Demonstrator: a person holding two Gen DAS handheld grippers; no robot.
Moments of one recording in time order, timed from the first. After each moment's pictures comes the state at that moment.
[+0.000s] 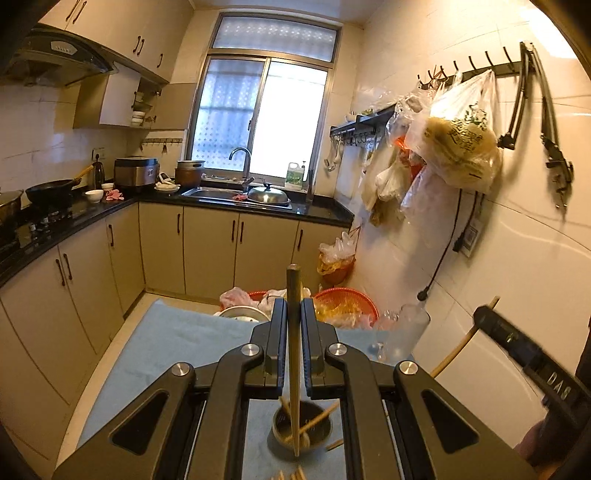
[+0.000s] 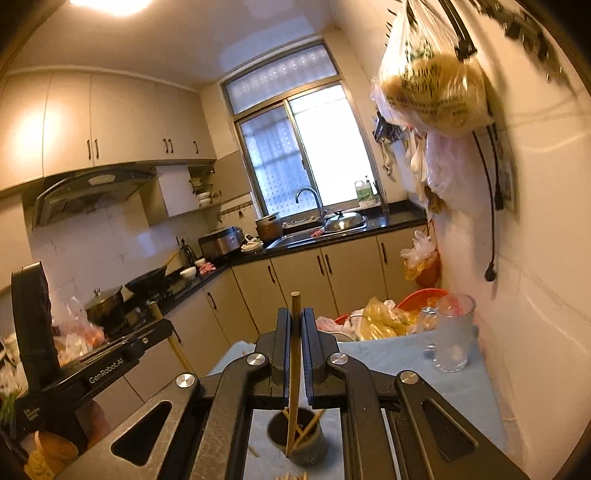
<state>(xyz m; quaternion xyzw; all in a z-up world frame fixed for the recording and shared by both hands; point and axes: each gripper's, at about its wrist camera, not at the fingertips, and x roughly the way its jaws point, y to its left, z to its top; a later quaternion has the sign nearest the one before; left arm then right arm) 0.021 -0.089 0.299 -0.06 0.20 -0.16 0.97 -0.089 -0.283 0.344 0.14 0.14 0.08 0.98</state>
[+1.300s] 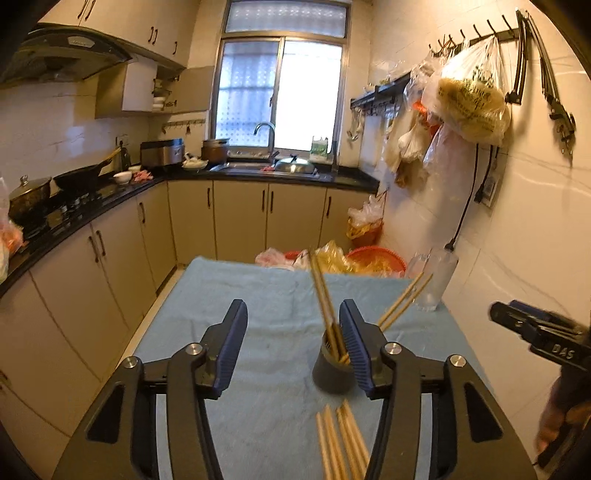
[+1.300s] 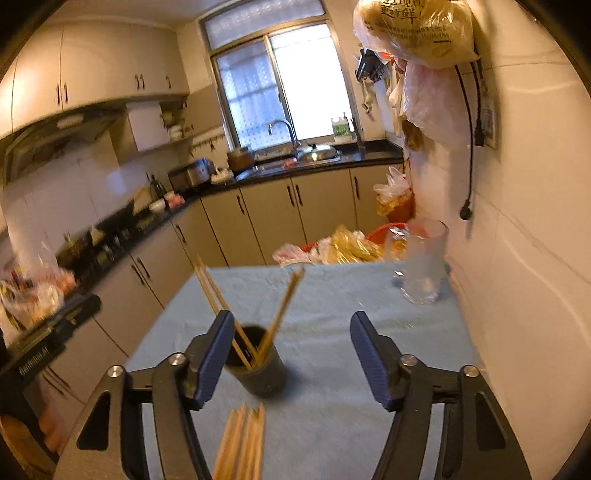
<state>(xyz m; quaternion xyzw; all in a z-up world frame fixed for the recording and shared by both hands) -0.053 -0.046 0.229 -0.02 0.25 -0.10 0.96 -0.116 -0.299 0.275 0.07 0.29 0.03 0.95</state>
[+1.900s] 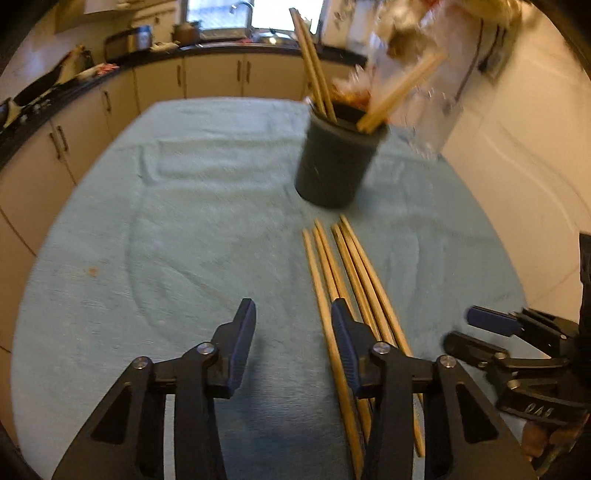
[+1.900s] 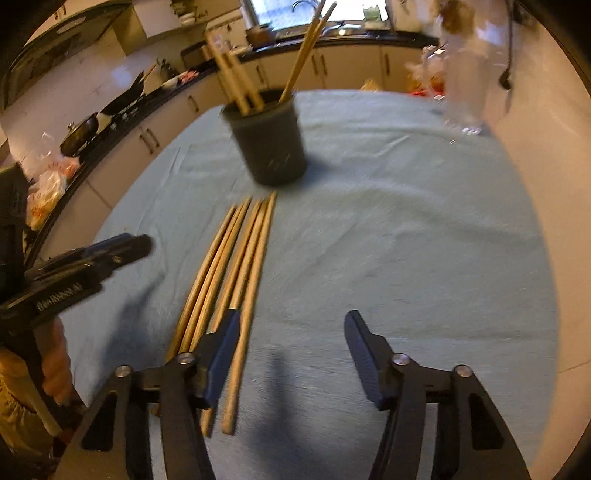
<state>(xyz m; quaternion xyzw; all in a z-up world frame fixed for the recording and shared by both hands) -0.072 -0.066 0.052 0.01 0.46 -0.16 0.87 -0.156 -0.255 0.097 0.06 0.48 0.11 0.87</state>
